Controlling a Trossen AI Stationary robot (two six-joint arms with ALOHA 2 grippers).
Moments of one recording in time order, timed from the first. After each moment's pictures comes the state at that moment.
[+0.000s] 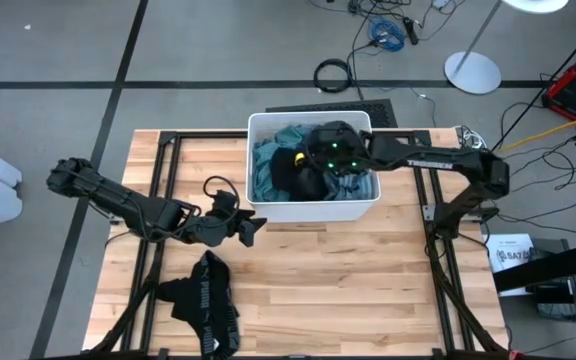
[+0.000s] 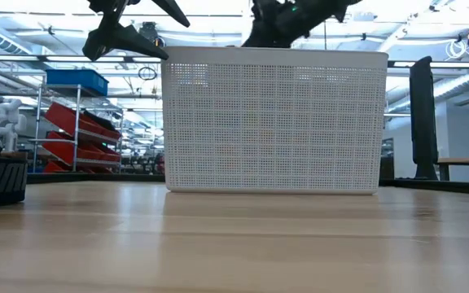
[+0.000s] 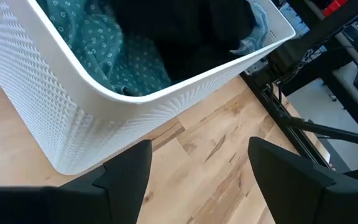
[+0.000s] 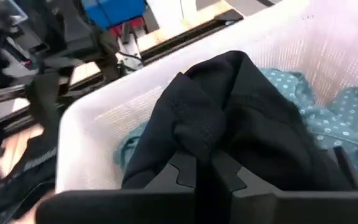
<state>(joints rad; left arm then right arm) -0.35 1.18 0.86 -0.29 -0.63 -1.12 -0.29 1.57 1.31 -0.26 -0.11 0.28</state>
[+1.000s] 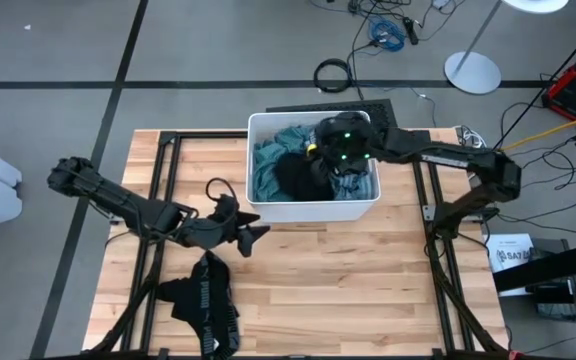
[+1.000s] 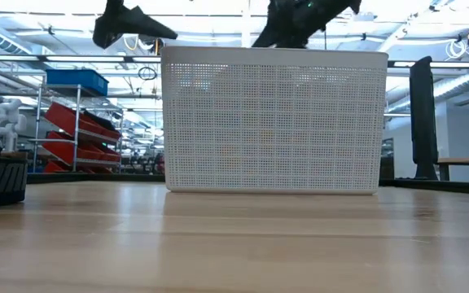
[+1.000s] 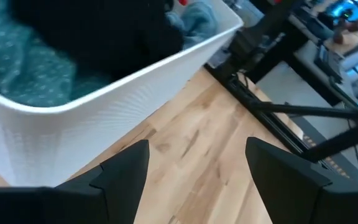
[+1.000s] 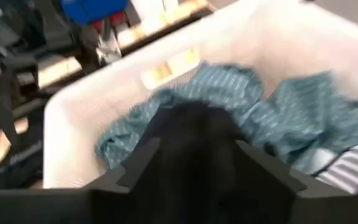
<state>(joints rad) -0.39 1.18 0.86 -0.17 -0.61 -0.93 -0.34 1.48 1.31 -0.40 -0.10 0.25</state>
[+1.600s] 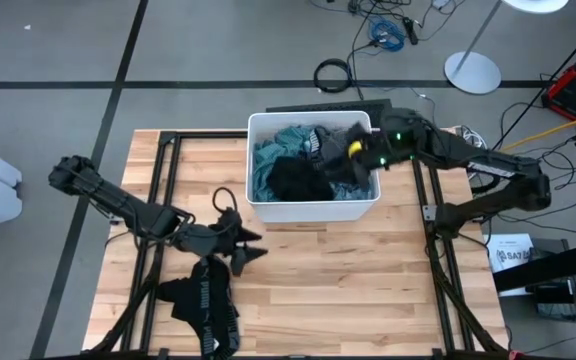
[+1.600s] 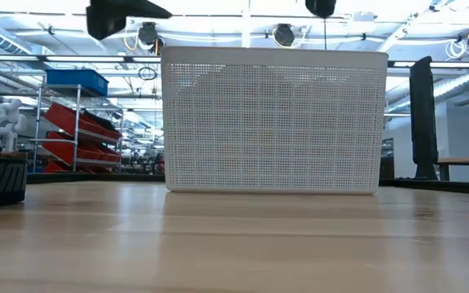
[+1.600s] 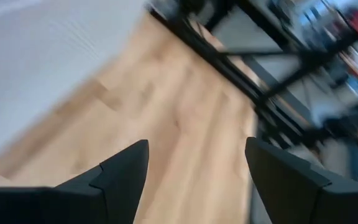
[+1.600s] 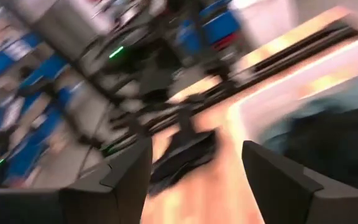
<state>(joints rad) -0.45 1.18 0.86 -0.14 -0.41 -0.88 -0.24 1.22 1.31 -0.41 -0.42 0.49</state>
